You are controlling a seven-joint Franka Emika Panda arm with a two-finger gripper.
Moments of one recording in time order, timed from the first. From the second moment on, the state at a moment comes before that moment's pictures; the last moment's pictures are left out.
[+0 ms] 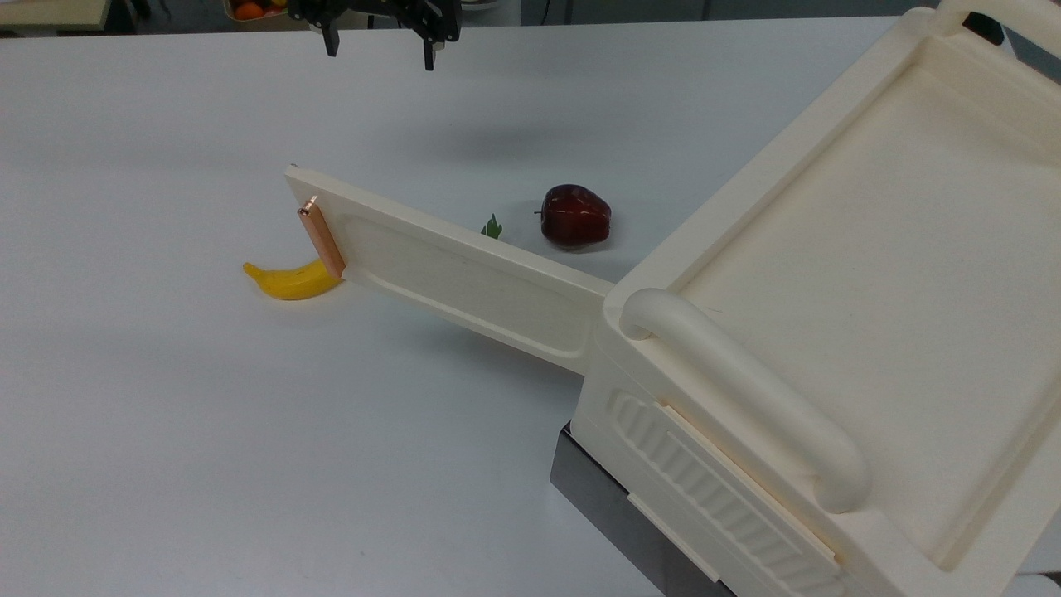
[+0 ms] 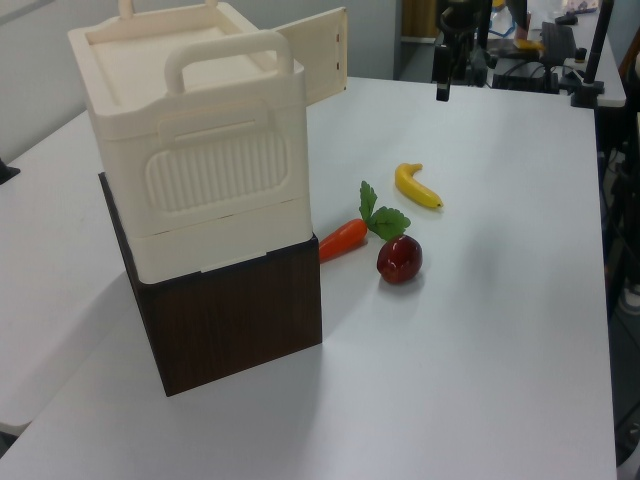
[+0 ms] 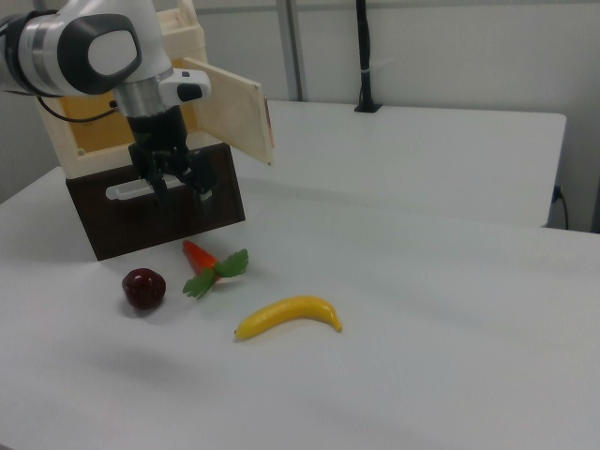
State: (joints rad) arm 0.04 0.03 -0.02 -1.67 -0.07 1.72 0.07
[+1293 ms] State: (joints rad) arm 0.04 0.04 -0.02 -1.61 -0.07 1.72 0.08
